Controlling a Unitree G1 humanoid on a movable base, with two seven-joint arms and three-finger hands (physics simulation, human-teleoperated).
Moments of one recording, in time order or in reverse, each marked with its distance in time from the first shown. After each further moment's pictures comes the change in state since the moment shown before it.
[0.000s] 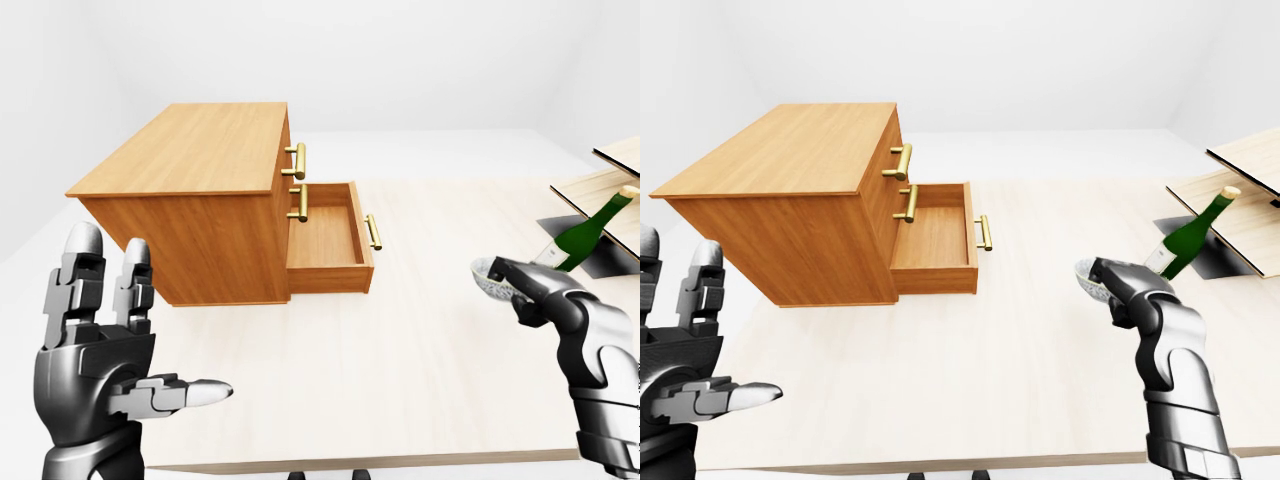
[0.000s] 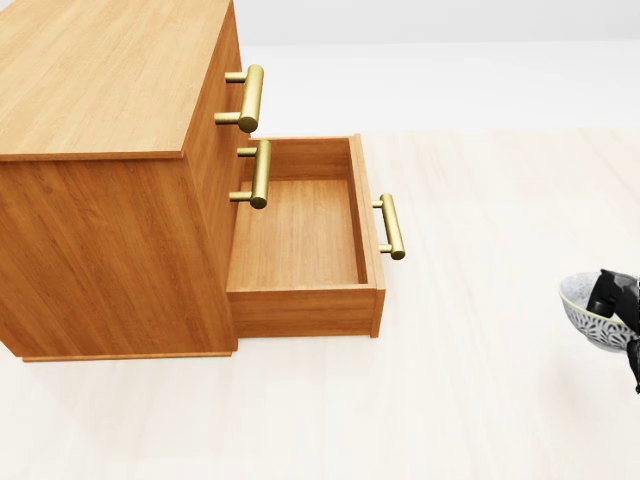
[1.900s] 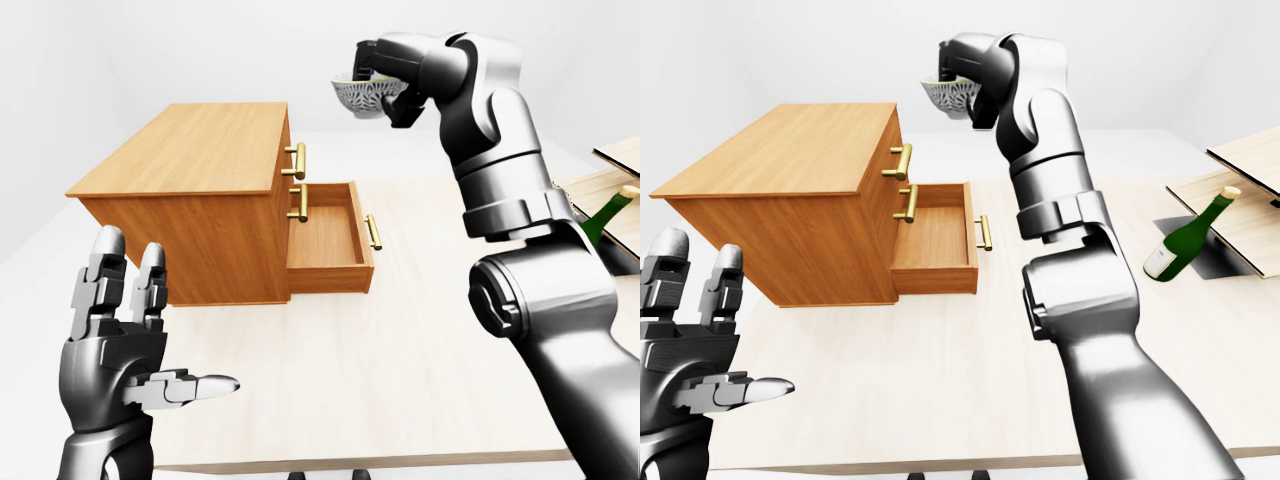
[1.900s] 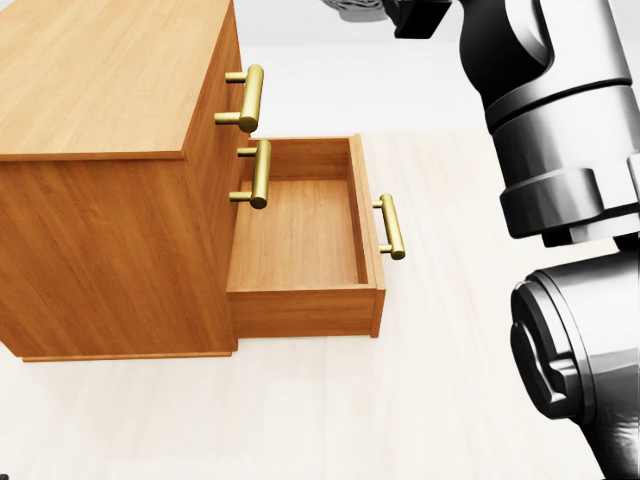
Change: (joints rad) left arm -0.008 0.014 -0.029 0.060 0.022 0.000 -0.003; right arm -1.298 0.294 0.295 0.674 -0.082 0.000 0.000
